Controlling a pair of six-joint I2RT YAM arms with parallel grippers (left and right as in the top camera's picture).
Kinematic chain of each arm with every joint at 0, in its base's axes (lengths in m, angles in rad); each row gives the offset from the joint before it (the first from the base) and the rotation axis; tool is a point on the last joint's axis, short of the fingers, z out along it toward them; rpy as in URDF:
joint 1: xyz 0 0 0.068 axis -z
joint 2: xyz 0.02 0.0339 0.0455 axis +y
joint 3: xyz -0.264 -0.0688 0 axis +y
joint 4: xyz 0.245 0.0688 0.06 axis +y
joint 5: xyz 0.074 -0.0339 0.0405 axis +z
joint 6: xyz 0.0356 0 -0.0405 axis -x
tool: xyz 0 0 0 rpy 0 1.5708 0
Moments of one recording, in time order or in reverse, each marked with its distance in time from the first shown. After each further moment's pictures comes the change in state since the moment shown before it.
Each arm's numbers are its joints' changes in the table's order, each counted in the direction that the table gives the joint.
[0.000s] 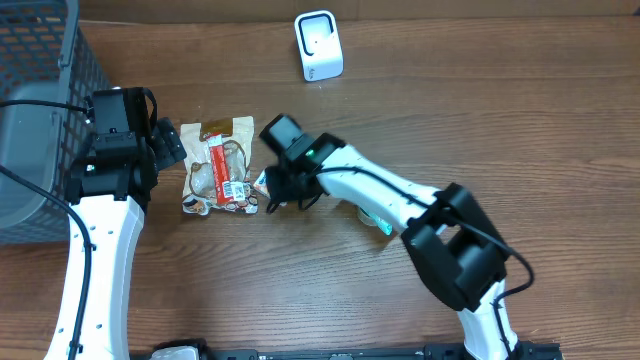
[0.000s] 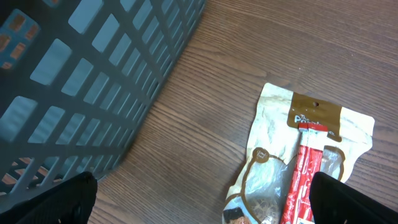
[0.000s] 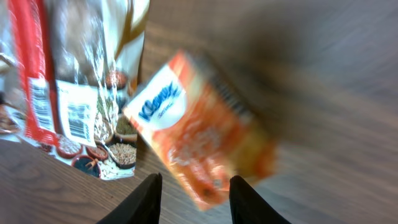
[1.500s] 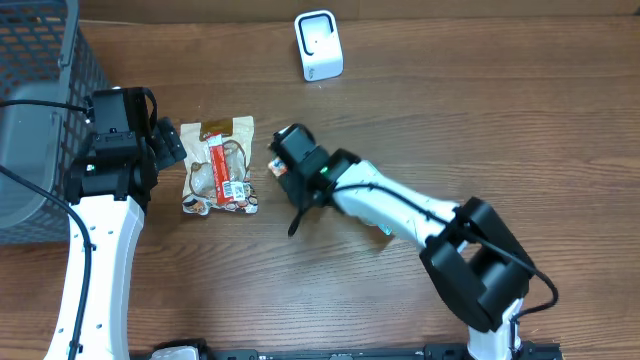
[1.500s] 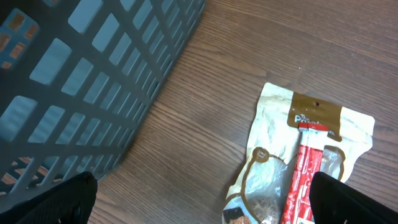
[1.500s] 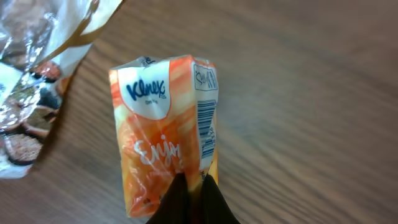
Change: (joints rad) left arm 0.000 0.000 0.000 0.000 0.000 0.000; right arm -0.076 -0.126 0.193 -0.169 -0.434 0.344
